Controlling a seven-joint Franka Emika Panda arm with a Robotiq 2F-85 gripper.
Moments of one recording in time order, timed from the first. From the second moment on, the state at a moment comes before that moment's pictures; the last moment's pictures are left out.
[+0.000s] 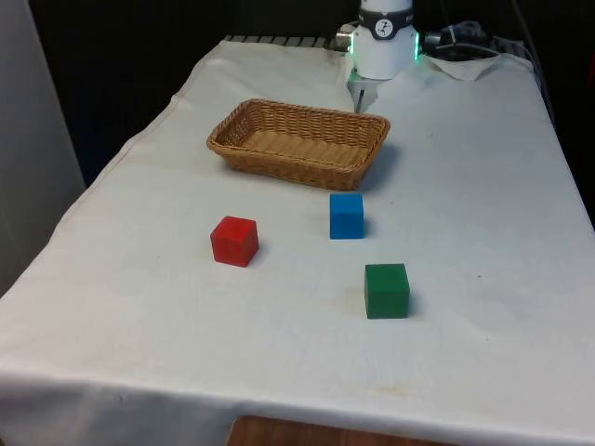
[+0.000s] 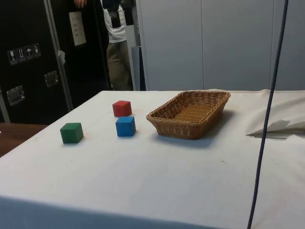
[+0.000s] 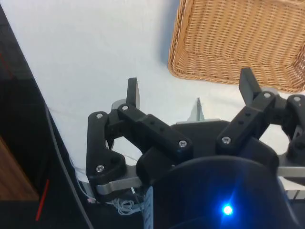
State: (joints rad) arm 0.07 0.05 -0.07 -1.85 0.03 1.85 -0.04
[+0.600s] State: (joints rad) arm 0.07 0.16 -0.06 -1.75 0.03 1.87 -0.04
